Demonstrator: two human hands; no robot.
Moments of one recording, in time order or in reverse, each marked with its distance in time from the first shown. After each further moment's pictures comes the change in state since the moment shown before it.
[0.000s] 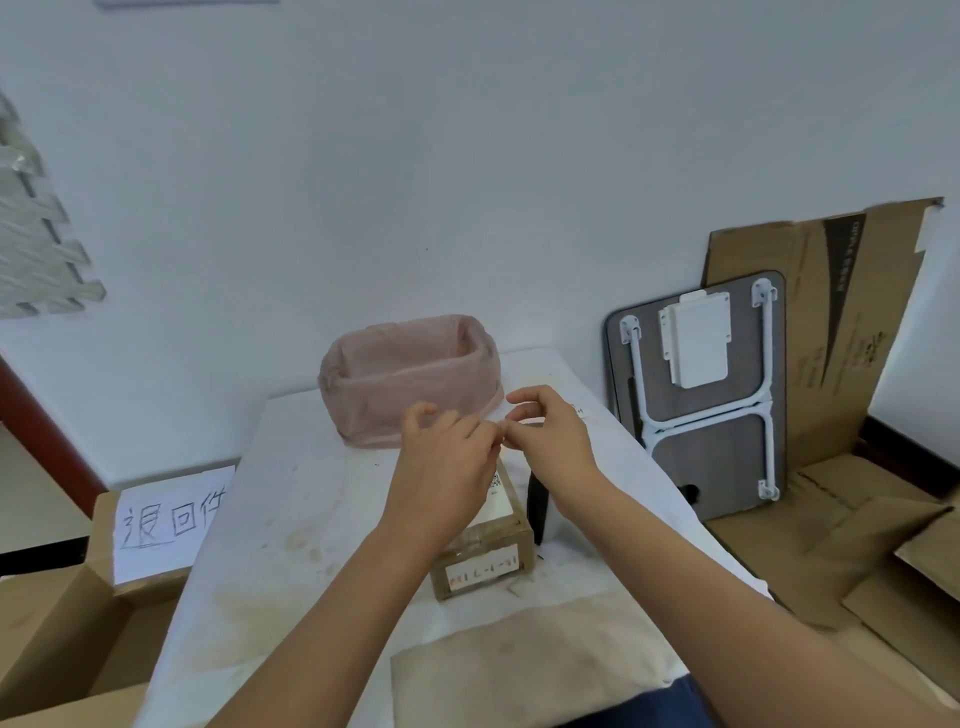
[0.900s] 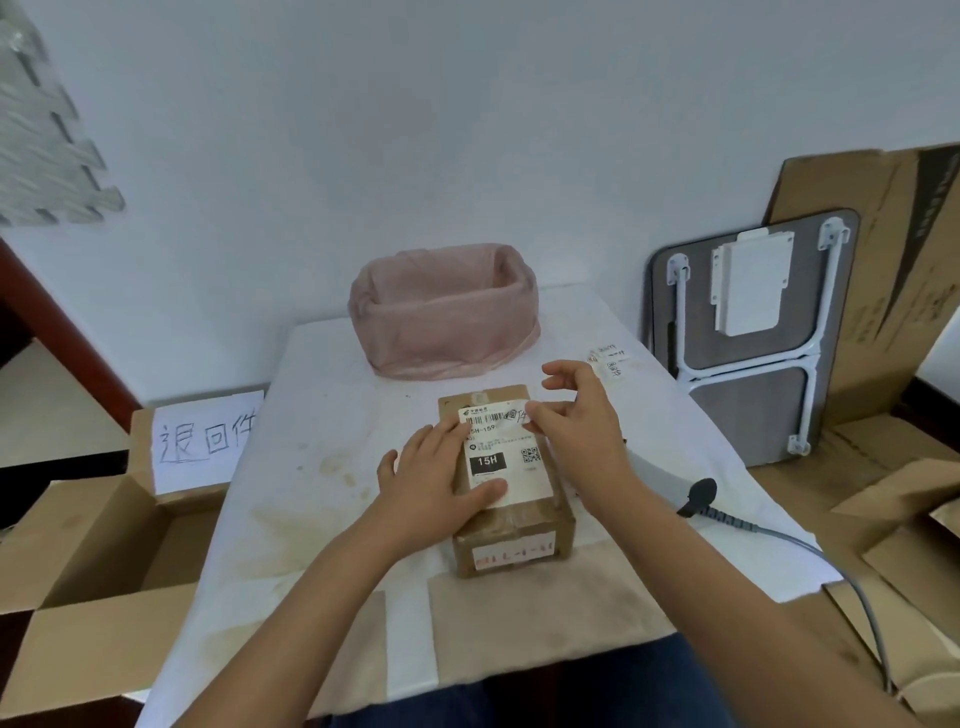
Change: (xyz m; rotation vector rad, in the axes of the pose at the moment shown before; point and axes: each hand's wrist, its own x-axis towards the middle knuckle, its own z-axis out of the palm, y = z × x) left_hand -0.079 -0.037 0.008 -0.347 -0.694 -0.475; right_hand -0.035 0.032 0.028 -0.051 0.018 -0.028
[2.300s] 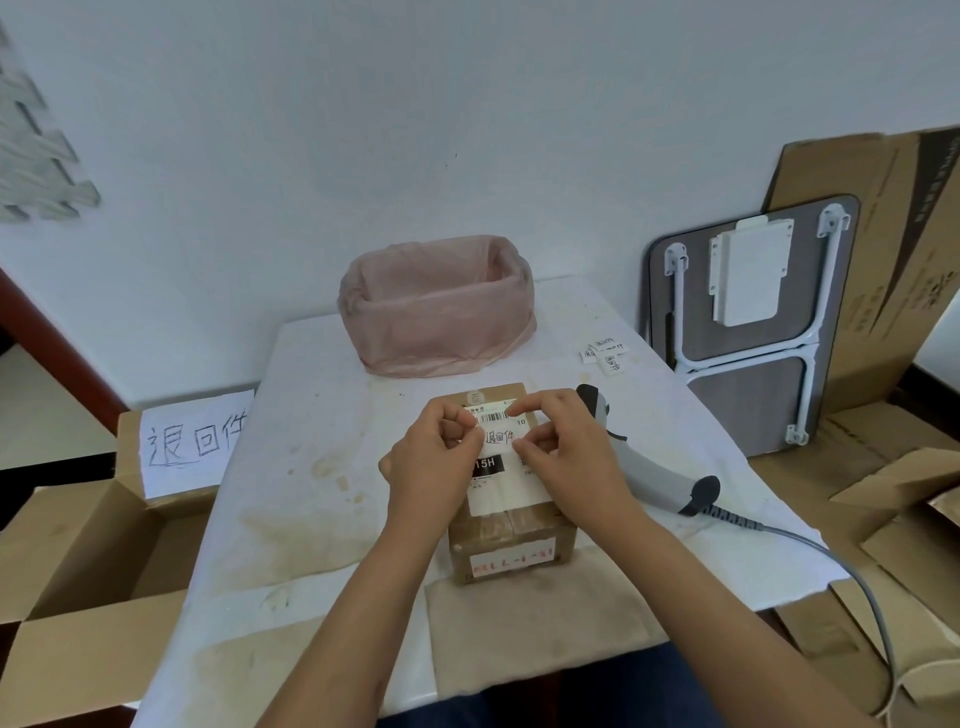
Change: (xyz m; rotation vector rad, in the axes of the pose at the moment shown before) left_hand 0.014 0.030 0.000 -0.612 0.415 -0.231; right_hand -0.012 0.017 -0.003 -0.268 -0.173 -0.188
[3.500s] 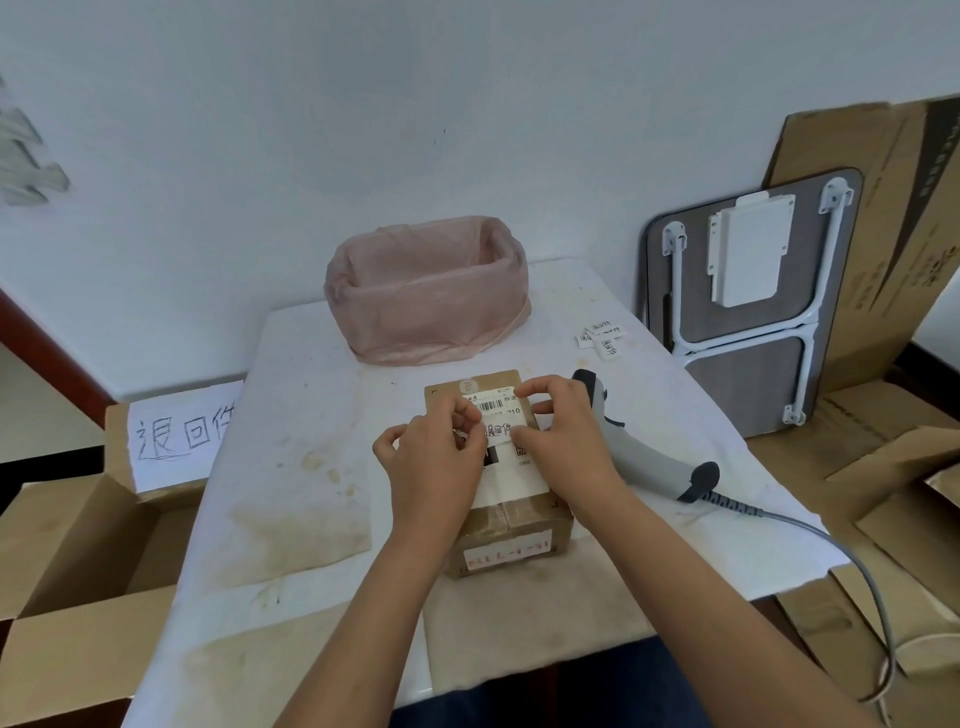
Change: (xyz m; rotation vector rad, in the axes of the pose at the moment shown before) left_hand -0.005 -0.003 0.014 0.261 0.086 0.226; right_hand 0.014 0.008 0.010 0.106 0.045 0.231
